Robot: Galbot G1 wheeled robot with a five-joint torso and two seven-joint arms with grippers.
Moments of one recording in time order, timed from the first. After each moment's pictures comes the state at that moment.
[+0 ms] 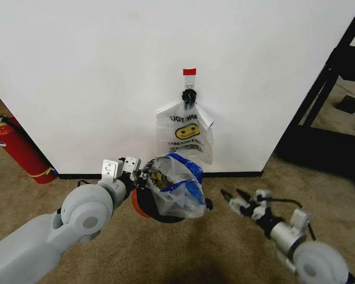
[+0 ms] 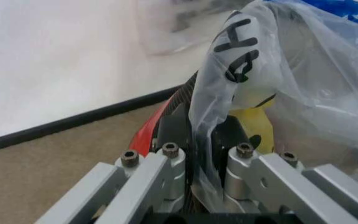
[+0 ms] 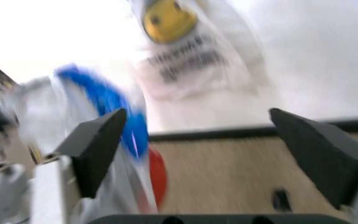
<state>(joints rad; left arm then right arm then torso) 0.80 -0.65 0.06 -2.30 -1.34 0.67 -0.75 -1.50 0.84 0.52 2.08 1.10 -0.19 -0.09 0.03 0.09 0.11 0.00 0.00</state>
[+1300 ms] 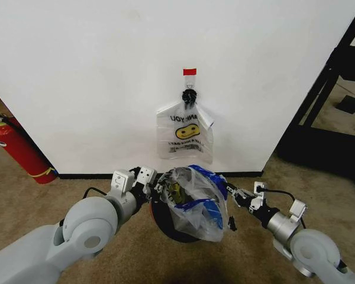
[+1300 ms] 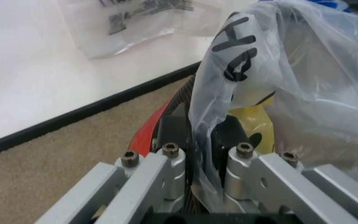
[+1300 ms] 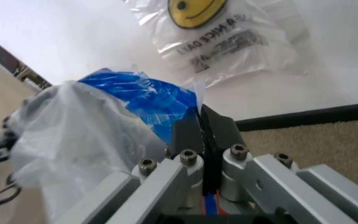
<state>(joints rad) 0.81 -0.64 0.11 -2.37 -1.29 0.66 -0.66 -1.44 0.86 0.45 2.05 1.19 -0.22 -0.13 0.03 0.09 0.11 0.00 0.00</state>
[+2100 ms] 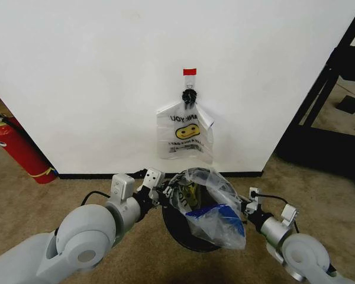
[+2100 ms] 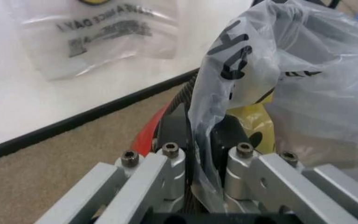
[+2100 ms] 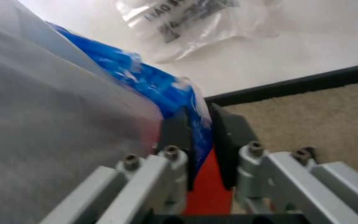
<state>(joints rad) 0.85 -0.66 0.10 -2.41 -1.26 0.60 -0.58 -1.45 0.90 0.40 2.02 1.09 -0.24 -0.06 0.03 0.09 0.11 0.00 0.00</state>
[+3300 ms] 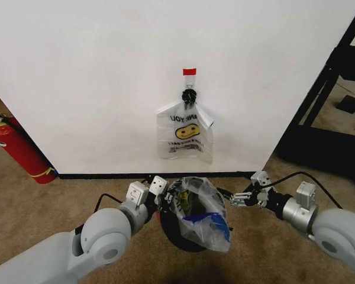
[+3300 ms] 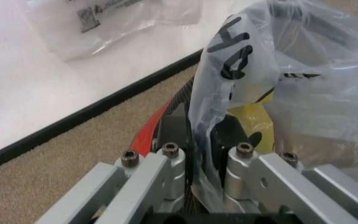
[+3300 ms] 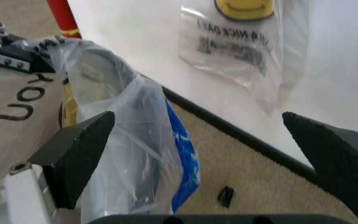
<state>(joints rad) 0.80 -0.70 0.26 -2.30 -1.06 0.64 -0.58 -1.44 0.45 0.49 2.20 0.90 -0.29 -0.15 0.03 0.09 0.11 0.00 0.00</state>
